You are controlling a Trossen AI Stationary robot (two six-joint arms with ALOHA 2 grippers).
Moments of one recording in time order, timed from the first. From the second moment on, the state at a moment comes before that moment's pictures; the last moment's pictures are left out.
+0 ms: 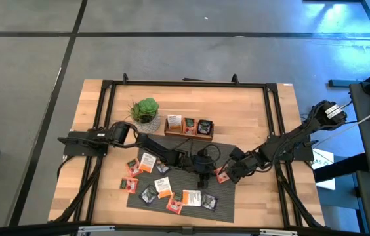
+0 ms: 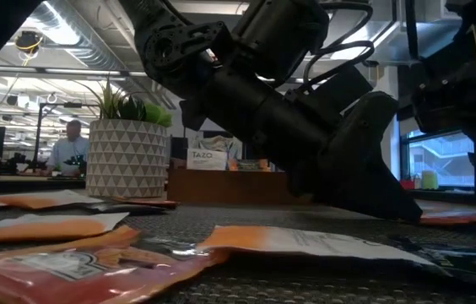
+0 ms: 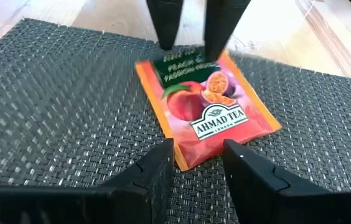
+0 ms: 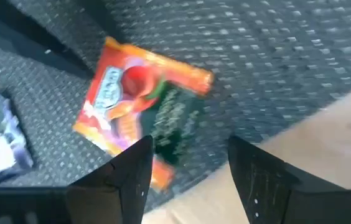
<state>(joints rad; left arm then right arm) -0.22 2.32 1.39 0.37 -0.13 -0.25 0.52 1.38 0.54 -0.29 0.10 1.31</state>
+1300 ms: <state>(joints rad) -0.22 2.33 1.39 0.37 -0.13 -0.27 0.52 1.38 0.46 -0.13 0.05 1.39</state>
